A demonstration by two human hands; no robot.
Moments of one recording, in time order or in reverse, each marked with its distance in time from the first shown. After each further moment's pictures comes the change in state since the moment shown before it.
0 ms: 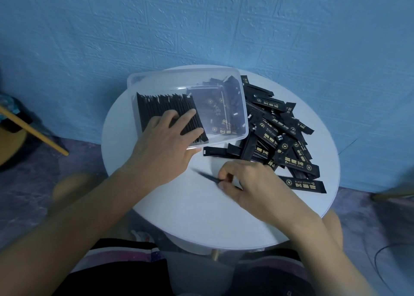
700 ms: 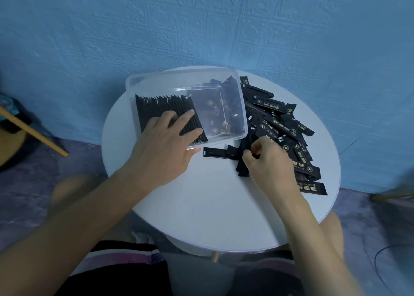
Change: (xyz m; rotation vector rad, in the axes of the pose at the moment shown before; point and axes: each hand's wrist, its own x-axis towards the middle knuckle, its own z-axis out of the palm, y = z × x) left_hand 0.001 -0.003 0.002 -0.026 -0.001 -0.013; right_hand 0.032 0.024 0.003 0.159 0.334 0.574
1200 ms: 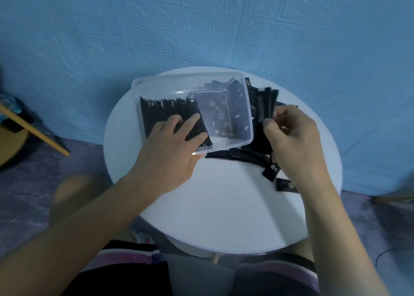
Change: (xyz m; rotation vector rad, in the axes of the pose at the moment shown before) left_hand -0.005 0.012 -0.004 -0.001 -0.010 -0.002; right_hand 0.004 -0.023 -0.051 0.422 0.154 -0.181
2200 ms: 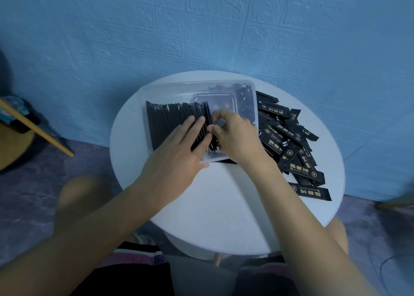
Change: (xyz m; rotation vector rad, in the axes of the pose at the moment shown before) left_hand -0.008 0.008 0.011 -0.040 0.032 0.028; right_hand 0.032 -0.007 0.091 -0.350 -0.338 -0.093
